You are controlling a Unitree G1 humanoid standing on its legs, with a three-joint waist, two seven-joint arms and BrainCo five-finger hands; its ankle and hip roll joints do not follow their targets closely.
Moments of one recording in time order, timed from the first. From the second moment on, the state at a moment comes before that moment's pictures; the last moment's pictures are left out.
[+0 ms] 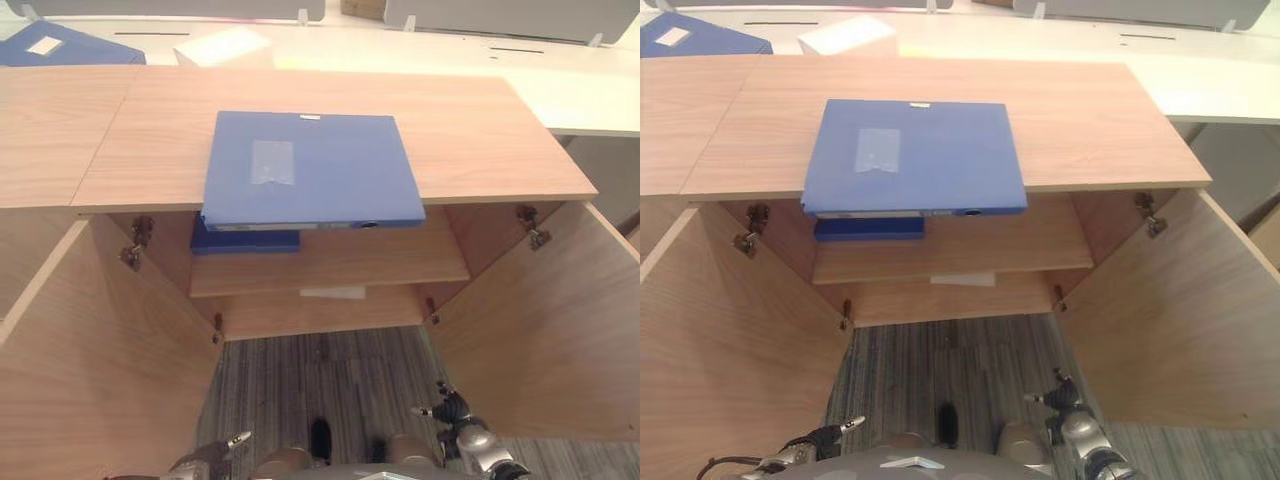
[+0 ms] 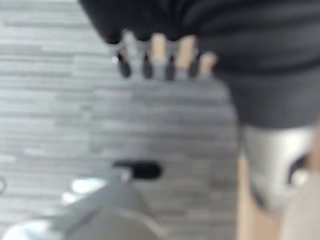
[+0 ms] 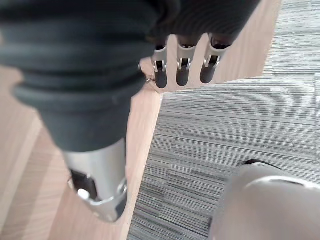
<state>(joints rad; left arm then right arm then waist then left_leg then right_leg) -0.04 0.22 -0.25 1.25 -0.49 0.10 -0.18 -0.09 -0.20 0.35 1.14 0.16 -0.13 -0.03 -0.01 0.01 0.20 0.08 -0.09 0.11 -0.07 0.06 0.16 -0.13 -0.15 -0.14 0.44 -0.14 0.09</state>
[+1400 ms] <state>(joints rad) 0.06 0.70 0.00 0.38 0.41 0.00 0.84 0.14 -0.29 0.34 0.98 0.10 -0.07 -0.05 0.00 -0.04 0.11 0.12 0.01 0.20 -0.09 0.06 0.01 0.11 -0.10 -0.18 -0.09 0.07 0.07</state>
